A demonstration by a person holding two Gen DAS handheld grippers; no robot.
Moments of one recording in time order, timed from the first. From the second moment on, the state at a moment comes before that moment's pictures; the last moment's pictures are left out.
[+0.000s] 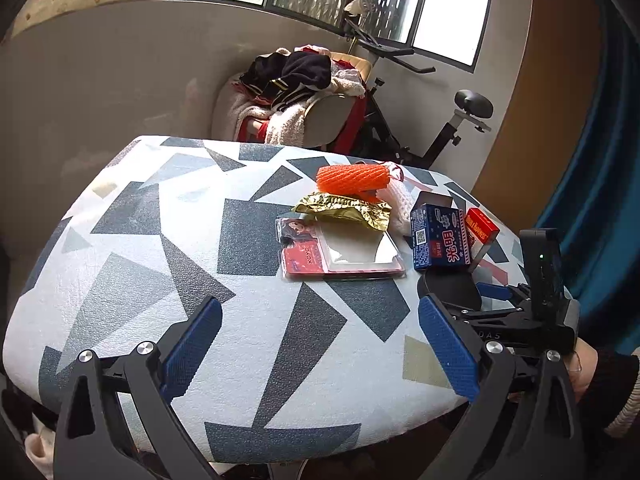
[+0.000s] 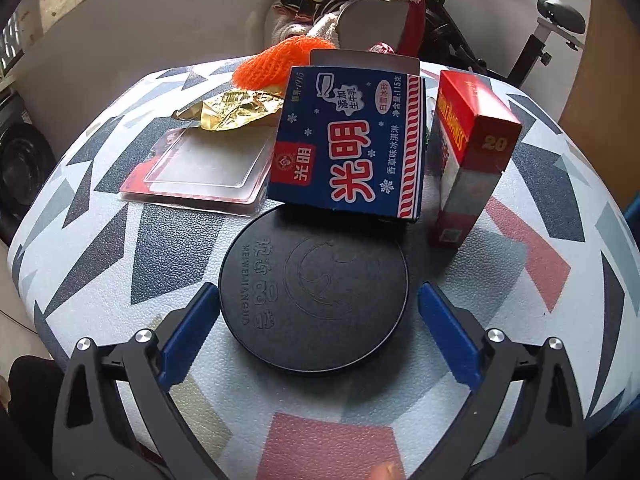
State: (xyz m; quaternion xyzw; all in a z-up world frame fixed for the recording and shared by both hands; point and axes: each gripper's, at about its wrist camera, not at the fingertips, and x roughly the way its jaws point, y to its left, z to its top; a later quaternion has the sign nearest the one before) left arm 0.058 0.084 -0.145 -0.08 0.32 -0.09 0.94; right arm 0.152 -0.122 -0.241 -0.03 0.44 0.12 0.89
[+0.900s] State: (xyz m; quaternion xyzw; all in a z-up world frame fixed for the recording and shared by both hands) left arm 0.060 0.071 -0.126 -0.09 0.32 -0.10 0.94; right arm 0.099 -0.126 -0.201 -0.04 0.41 0.21 0.89
